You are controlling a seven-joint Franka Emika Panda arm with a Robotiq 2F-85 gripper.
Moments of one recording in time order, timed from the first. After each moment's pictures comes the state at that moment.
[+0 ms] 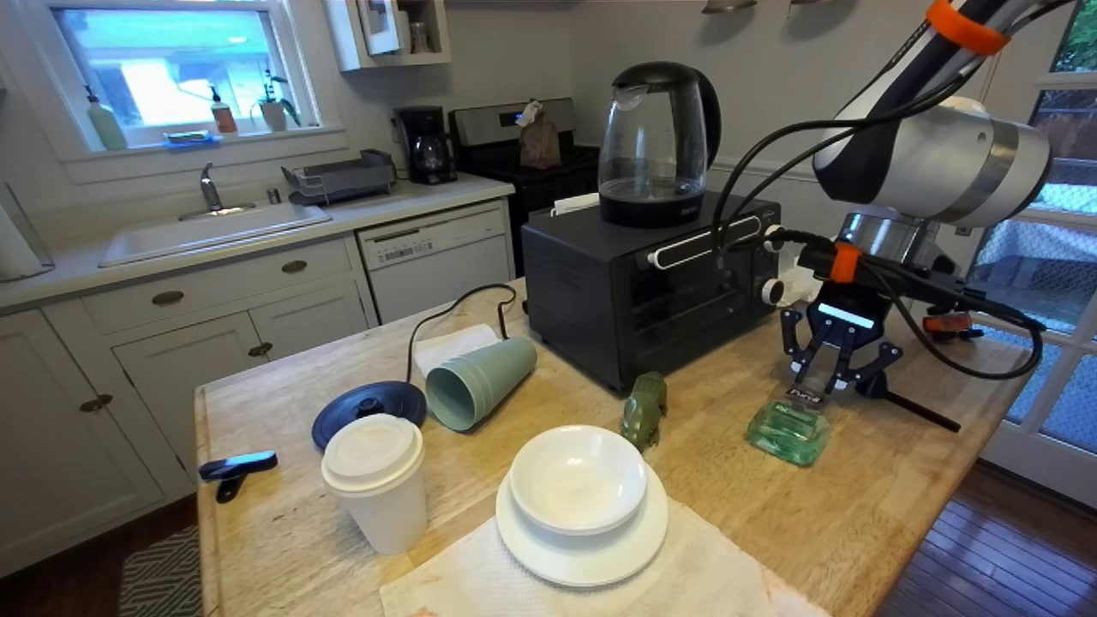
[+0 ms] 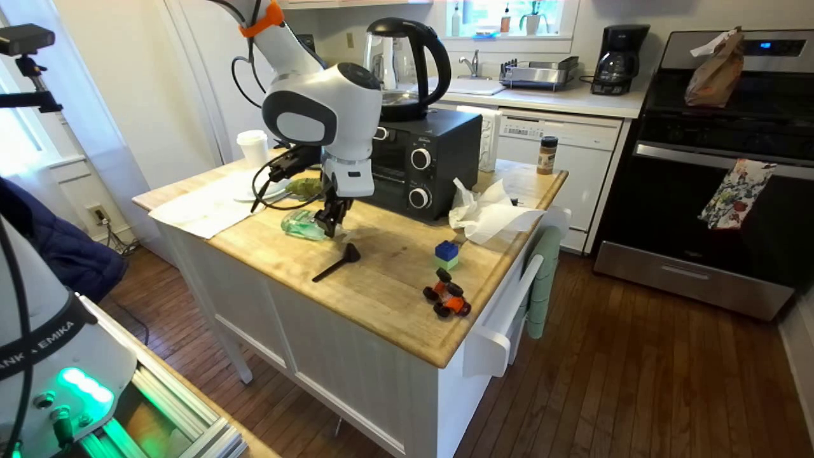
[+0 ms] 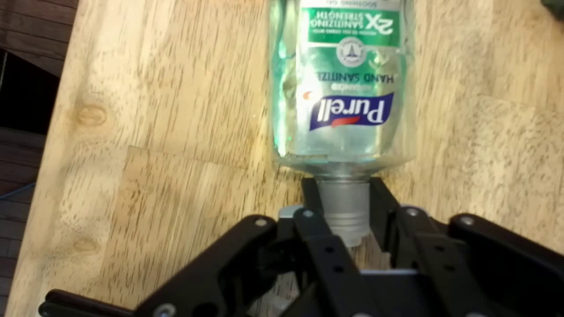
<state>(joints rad) -0.16 0.28 -0.13 -2.40 0.70 2.48 0.52</state>
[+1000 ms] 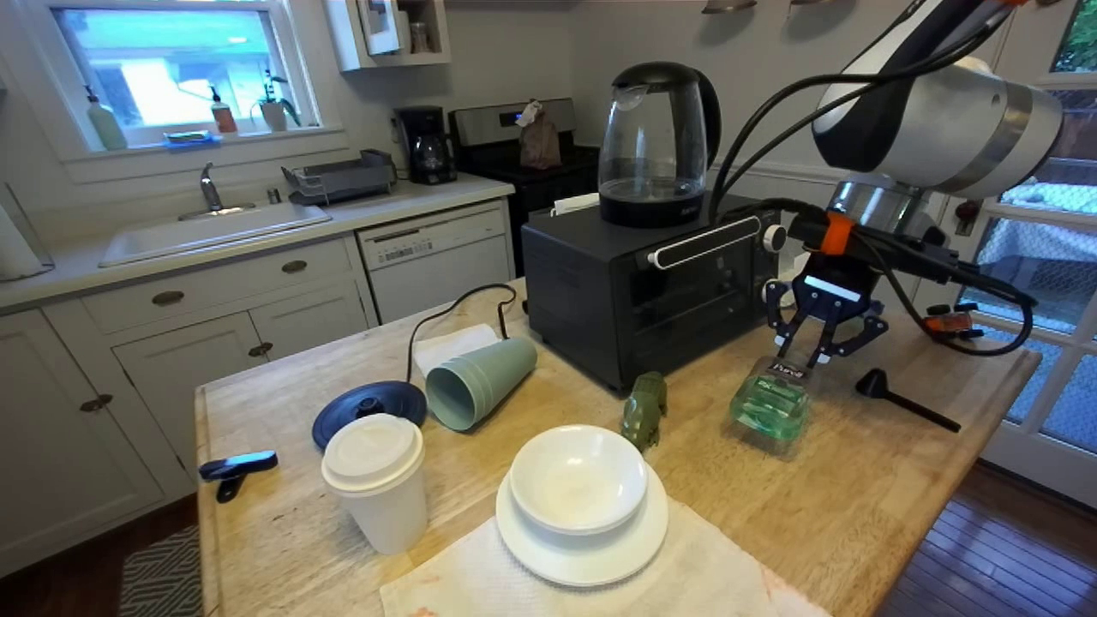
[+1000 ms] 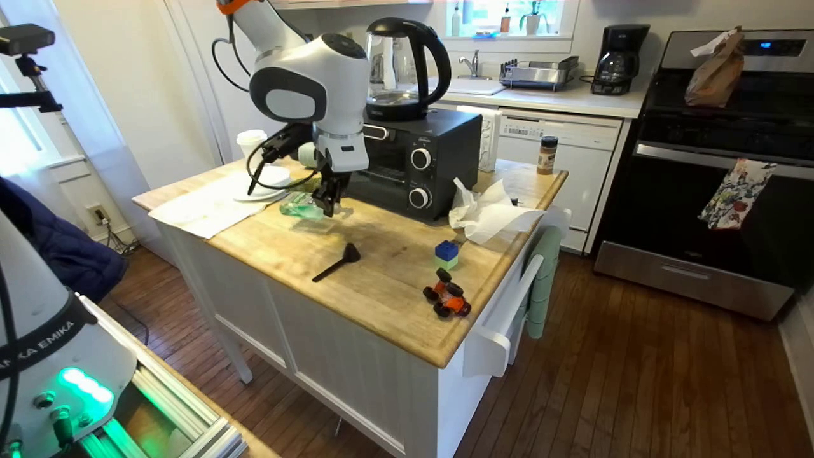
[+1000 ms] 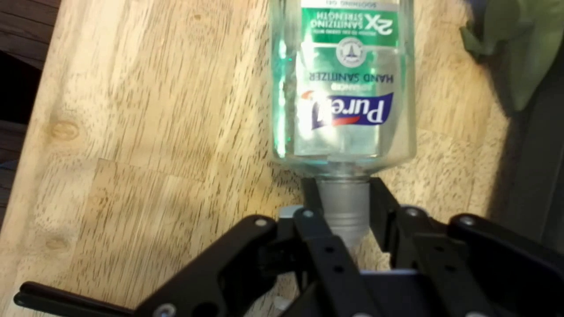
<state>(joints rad) -0.11 0.19 -0.13 -2.41 0.68 2.50 0.55</state>
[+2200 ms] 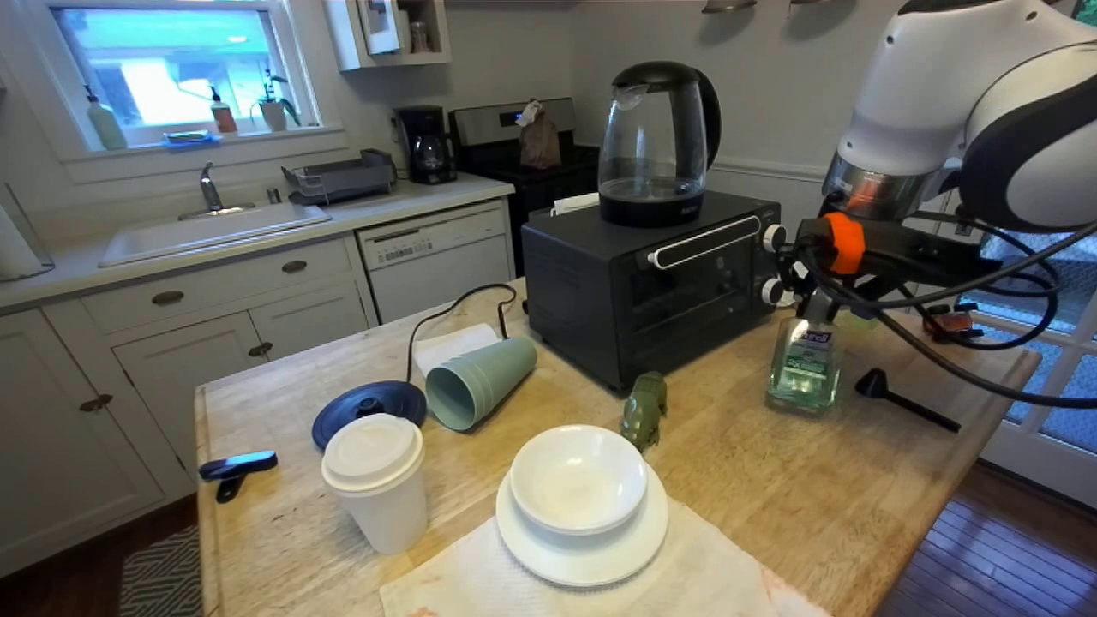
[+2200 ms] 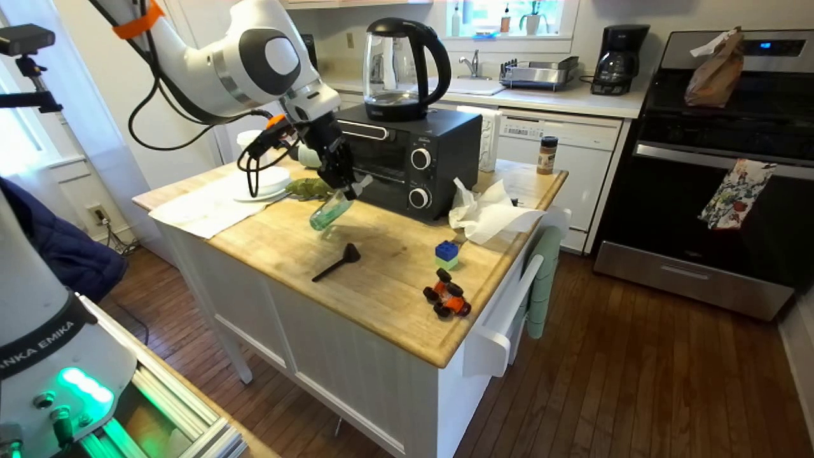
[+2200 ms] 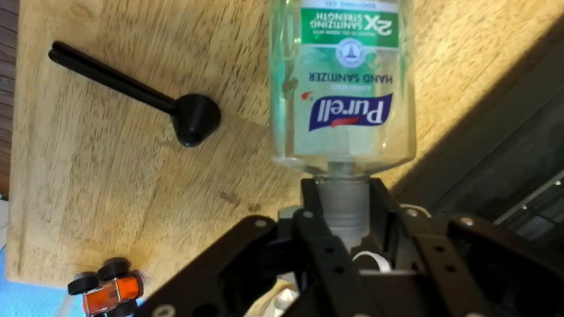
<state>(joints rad) 0.12 0.02 -0.35 -2.56 -0.62 2.80 1.50</state>
